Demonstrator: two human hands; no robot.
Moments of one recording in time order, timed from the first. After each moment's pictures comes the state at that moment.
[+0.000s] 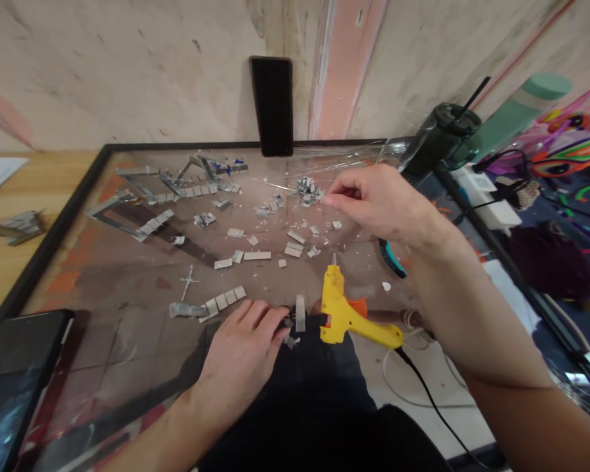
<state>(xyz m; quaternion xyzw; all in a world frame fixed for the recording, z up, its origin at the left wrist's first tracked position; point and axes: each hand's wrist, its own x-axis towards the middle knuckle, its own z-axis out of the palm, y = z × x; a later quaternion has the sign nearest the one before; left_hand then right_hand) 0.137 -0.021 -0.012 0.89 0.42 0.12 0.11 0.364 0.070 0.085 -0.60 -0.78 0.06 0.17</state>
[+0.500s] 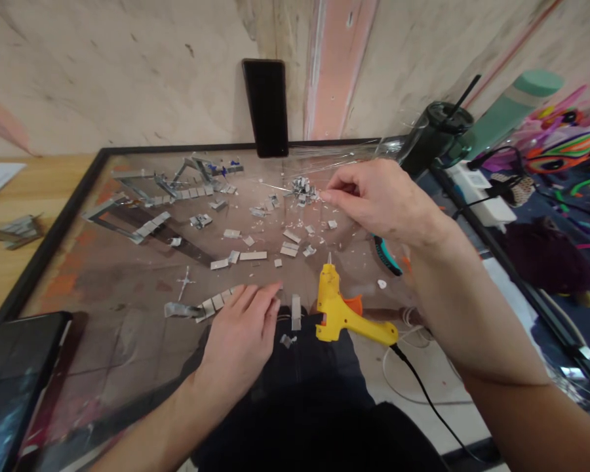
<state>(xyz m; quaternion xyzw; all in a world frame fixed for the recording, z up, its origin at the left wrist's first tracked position) 0.146 -0.010 -0.010 0.86 0.46 0.20 0.10 0.366 0.063 0.095 -0.60 -0.78 0.03 0.16</state>
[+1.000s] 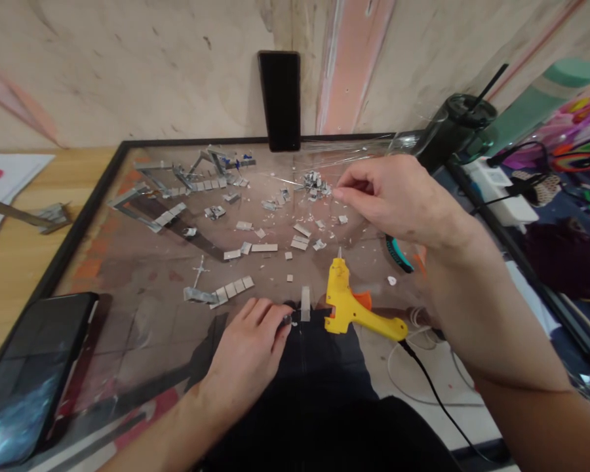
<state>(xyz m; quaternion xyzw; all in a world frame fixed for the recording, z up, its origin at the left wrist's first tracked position) 0.137 -0.033 -0.012 0.88 0.43 0.13 0.15 0.359 0.054 0.100 -0.60 -0.78 0.05 0.15</state>
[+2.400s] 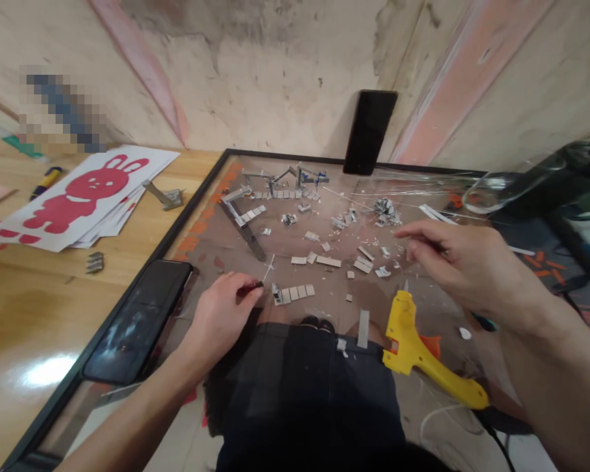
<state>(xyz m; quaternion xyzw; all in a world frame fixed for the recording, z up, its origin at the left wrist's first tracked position) 0.044 -0.002 -0.001 0.66 0.69 0.19 0.21 0.342 0.046 0.079 -0.54 -0.82 0.06 0.15</state>
